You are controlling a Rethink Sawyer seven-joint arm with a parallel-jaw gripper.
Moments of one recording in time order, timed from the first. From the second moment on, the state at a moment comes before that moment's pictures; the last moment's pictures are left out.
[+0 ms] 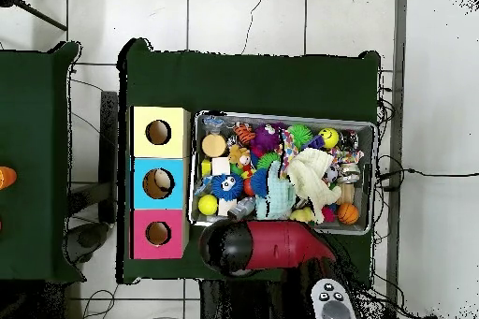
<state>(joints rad) -0.29 -0.82 0.06 2.04 -0.29 0.66 1.50</state>
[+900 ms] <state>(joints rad) -0.14 -0.80 0.04 2.04 -0.23 0.62 1.50</state>
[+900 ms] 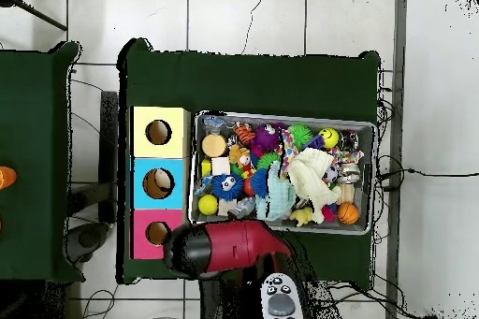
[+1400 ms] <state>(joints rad) -0.09 -0.78 0.04 2.04 -0.16 0.61 1.50</state>
